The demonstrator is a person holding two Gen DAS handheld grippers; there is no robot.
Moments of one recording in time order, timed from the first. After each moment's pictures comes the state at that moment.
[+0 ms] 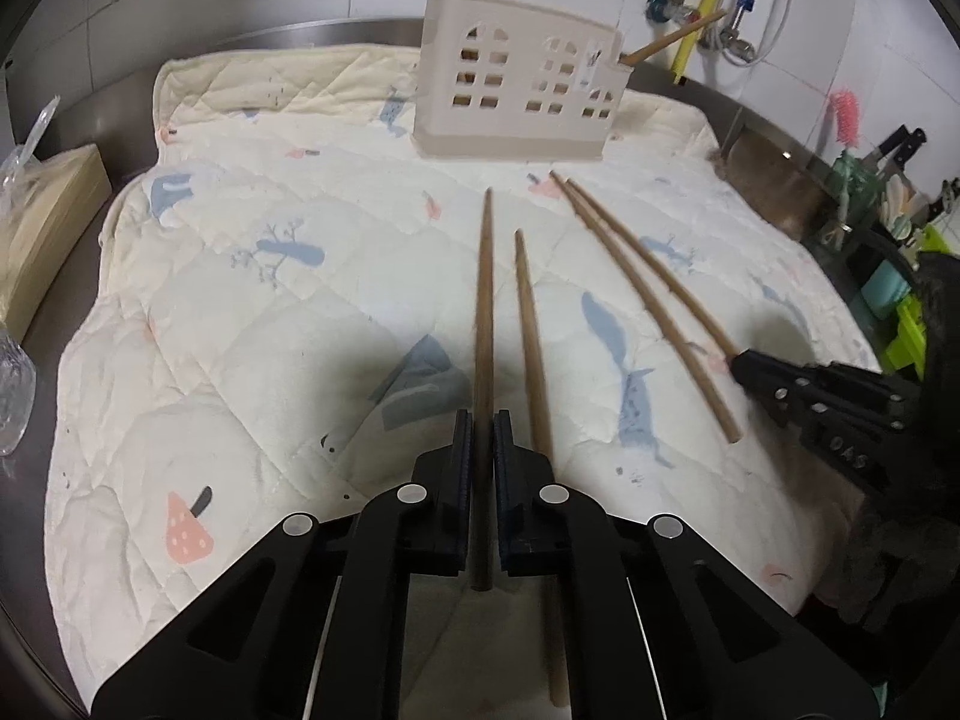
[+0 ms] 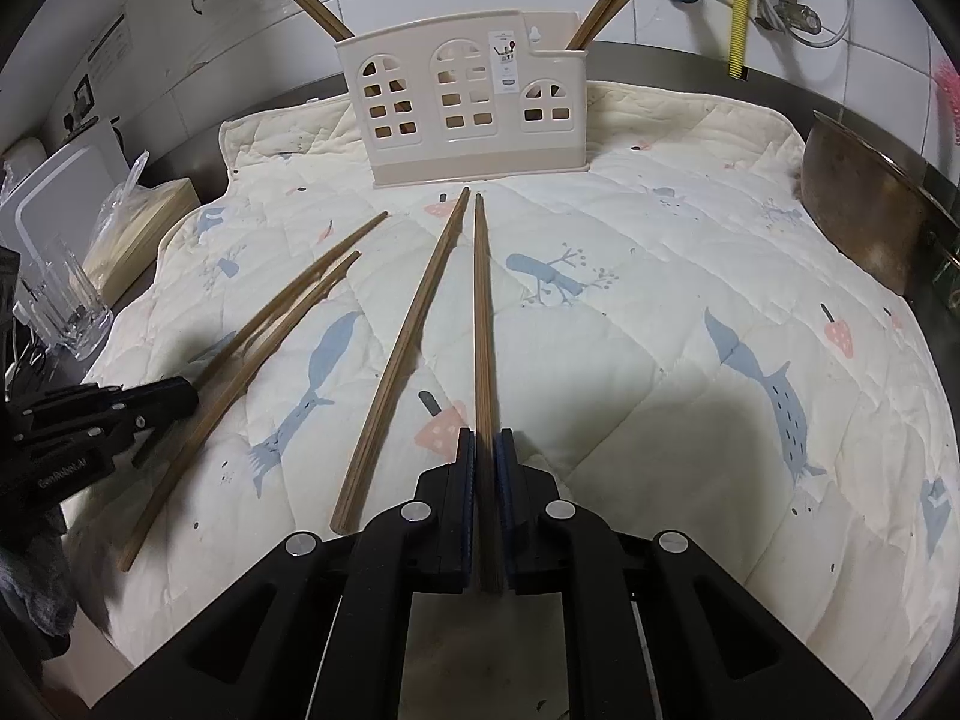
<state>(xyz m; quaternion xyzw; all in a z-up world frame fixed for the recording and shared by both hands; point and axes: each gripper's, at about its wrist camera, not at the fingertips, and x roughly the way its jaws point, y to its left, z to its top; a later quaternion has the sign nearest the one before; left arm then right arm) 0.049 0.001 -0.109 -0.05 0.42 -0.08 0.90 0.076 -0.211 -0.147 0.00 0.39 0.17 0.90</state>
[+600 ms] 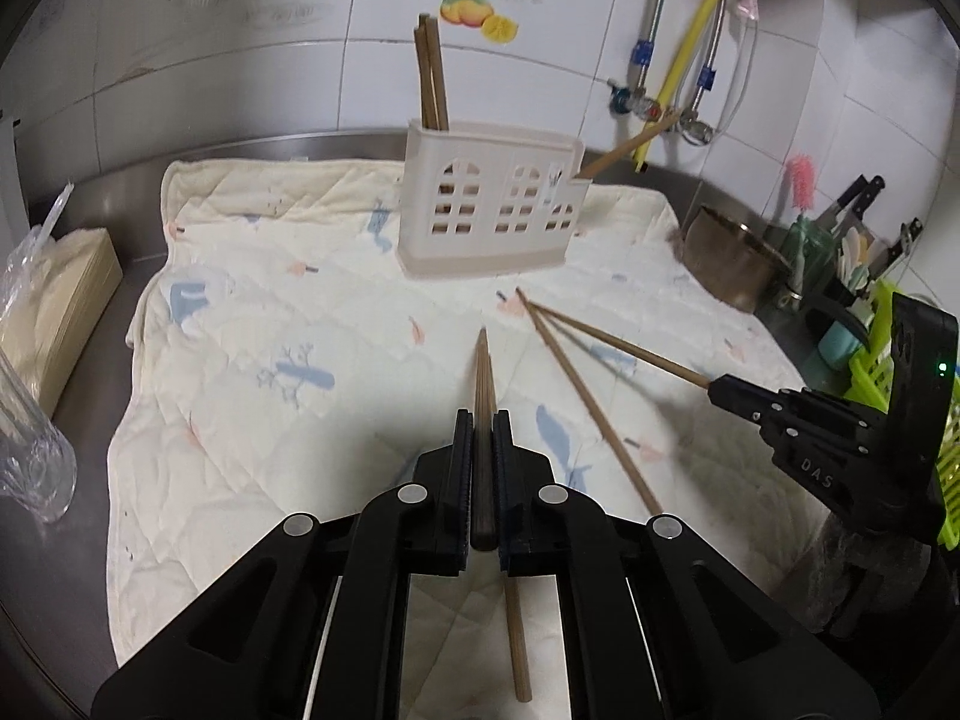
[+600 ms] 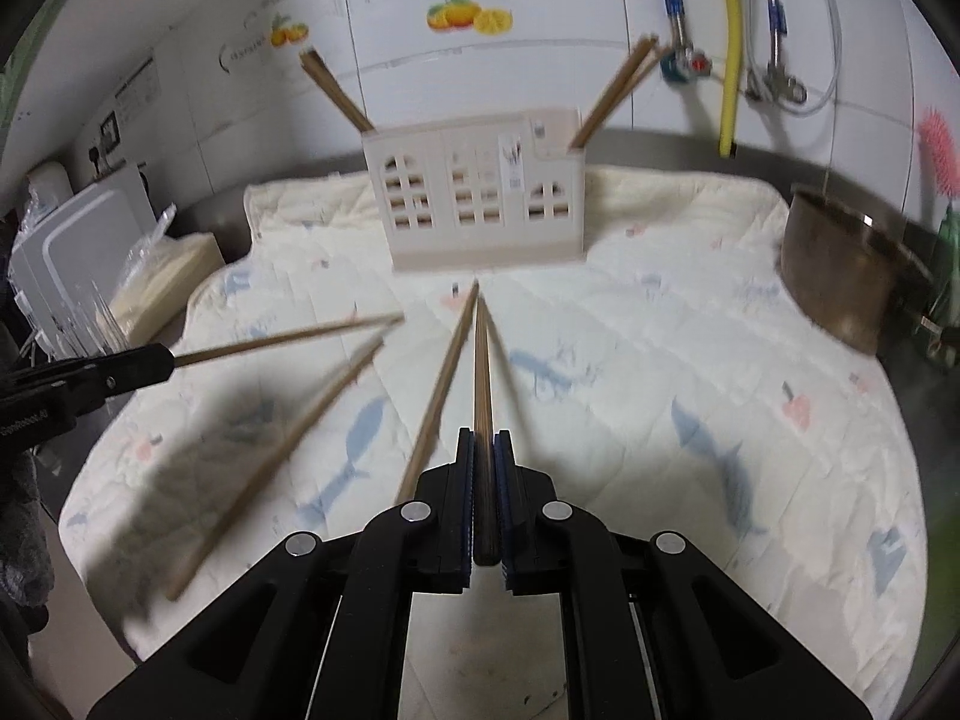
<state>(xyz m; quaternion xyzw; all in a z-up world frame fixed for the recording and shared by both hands) 0.040 0.010 -0.041 -0.06 0.35 -0.11 0.93 0.060 -0.219 -0.099 0.00 0.32 0.18 0.93</state>
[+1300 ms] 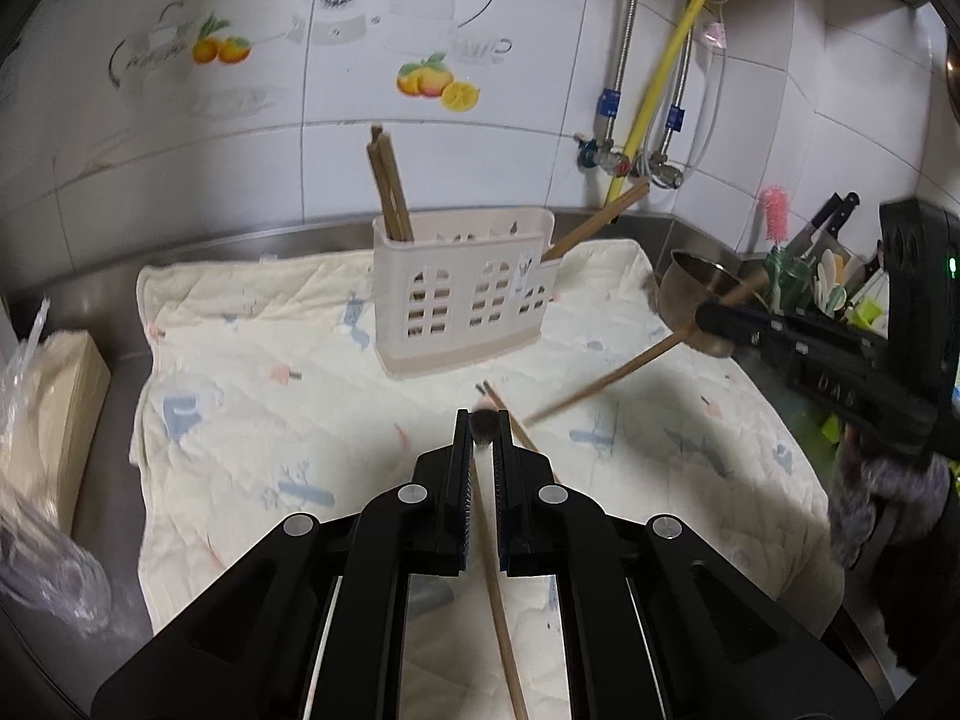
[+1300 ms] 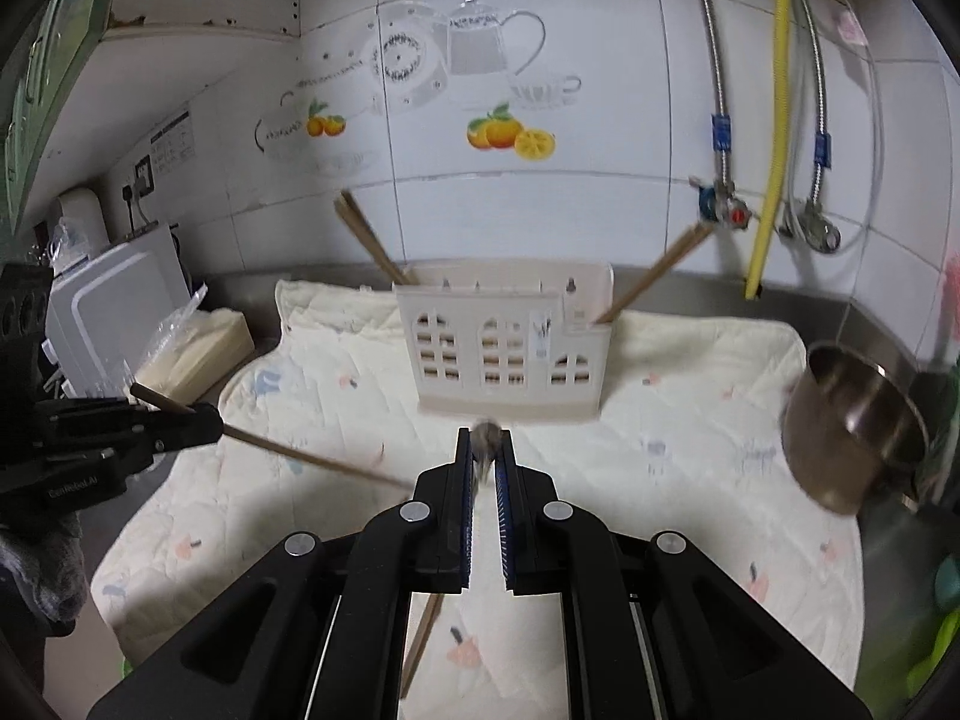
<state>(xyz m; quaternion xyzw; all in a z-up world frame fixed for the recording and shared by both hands) 0.076 0.006 0.019 -0.03 0.31 -0.14 0.94 0.096 -0.213 0.000 -0.02 0.25 0.22 0.94</state>
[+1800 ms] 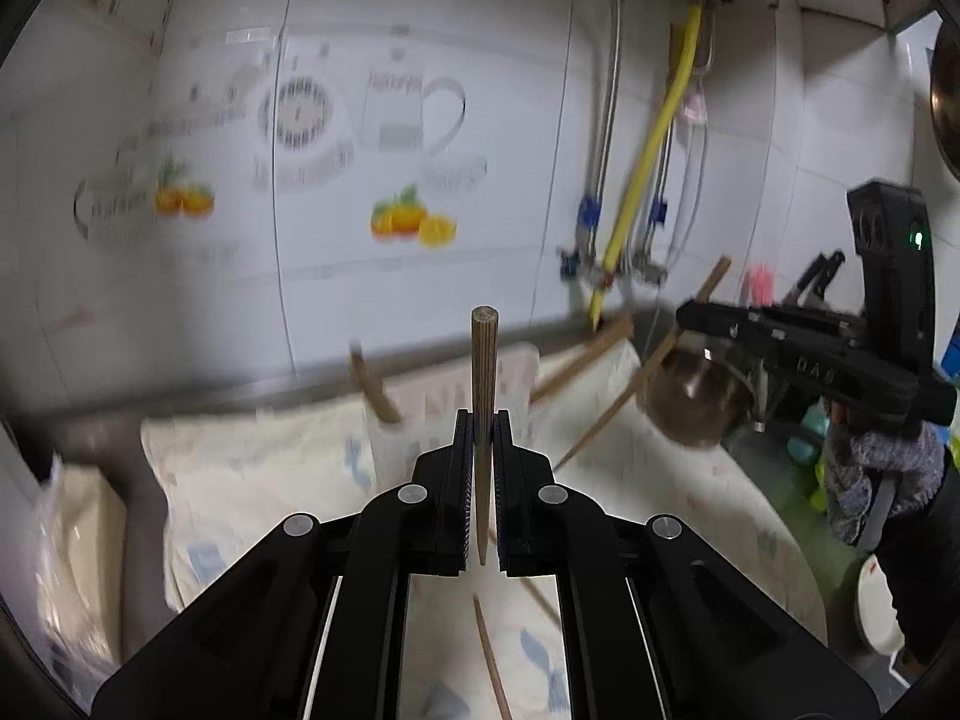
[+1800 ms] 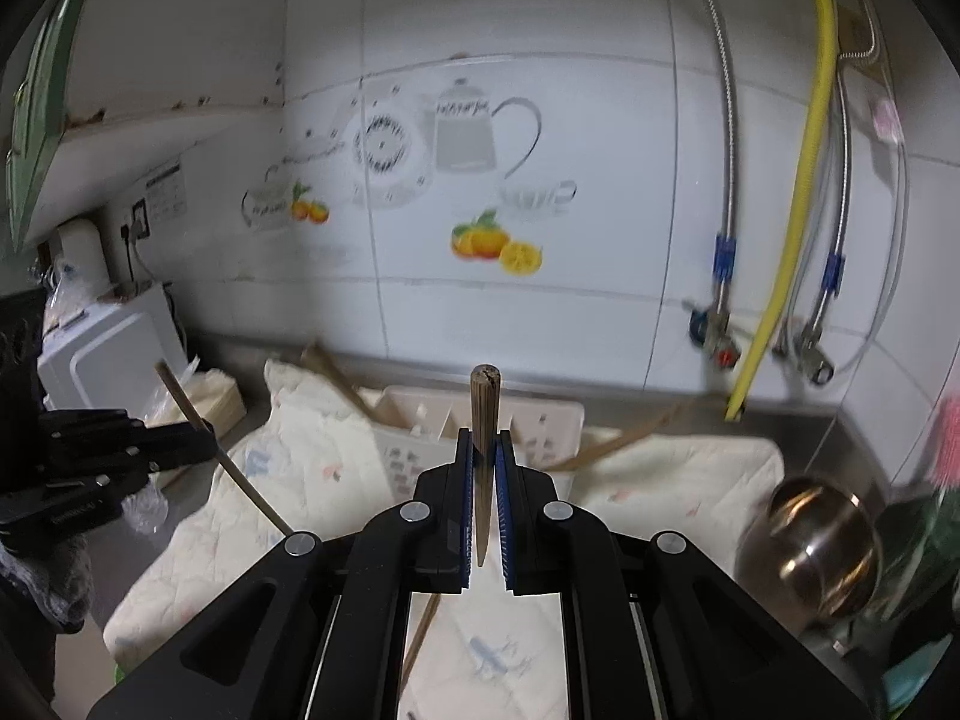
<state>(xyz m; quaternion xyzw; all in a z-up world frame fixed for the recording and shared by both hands) 0.121 -0.001 0.118 -0.01 0.23 -0.15 0.96 0.150 -0.227 0.099 -0.03 0.22 0.22 0.95</state>
